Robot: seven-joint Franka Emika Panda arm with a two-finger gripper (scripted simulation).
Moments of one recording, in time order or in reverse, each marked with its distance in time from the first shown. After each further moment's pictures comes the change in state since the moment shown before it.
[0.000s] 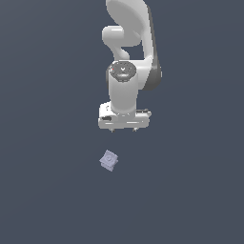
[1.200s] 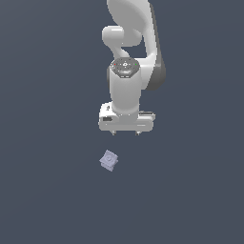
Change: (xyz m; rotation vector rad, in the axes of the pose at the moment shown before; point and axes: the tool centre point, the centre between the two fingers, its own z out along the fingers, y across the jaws) arm 0.028 -0.007 -0.019 0.011 0.046 0.070
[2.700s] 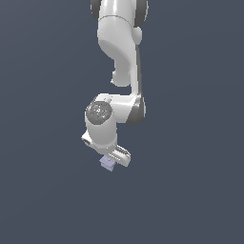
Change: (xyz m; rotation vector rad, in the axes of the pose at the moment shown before) arm 0.066 0.076 0.085 -0.030 0.002 0.474
